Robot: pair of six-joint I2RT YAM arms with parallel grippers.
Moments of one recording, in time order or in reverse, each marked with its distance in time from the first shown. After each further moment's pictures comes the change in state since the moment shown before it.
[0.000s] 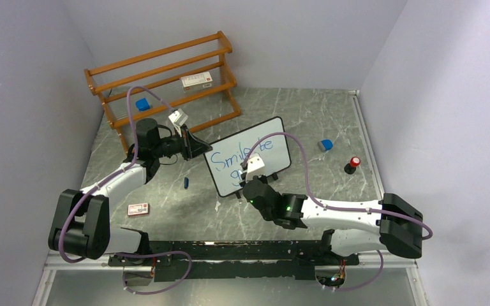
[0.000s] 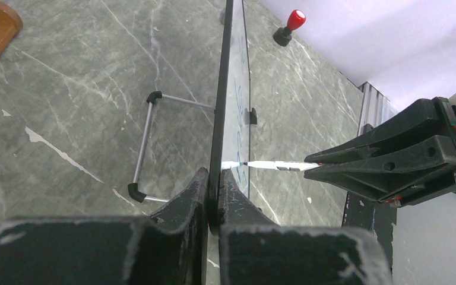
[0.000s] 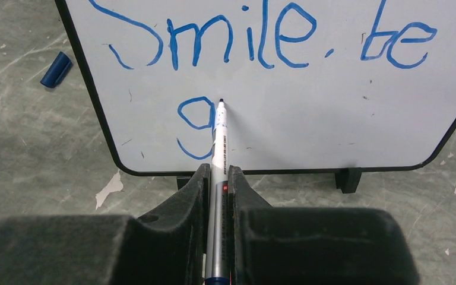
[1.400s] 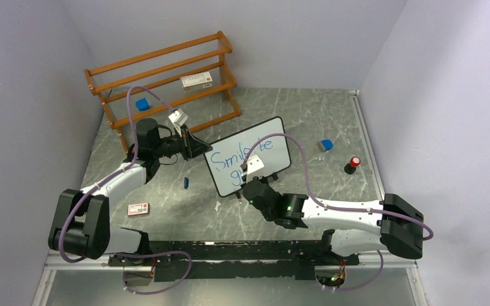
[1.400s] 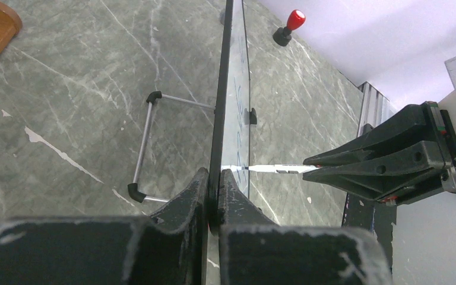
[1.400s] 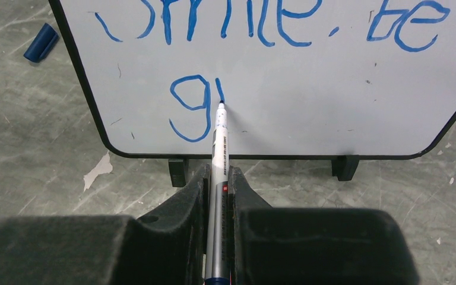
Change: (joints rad) left arm 0.000 0.001 0.000 0.000 0.000 0.000; right arm -0.005 -0.007 0.000 -0.078 -0.033 0.014
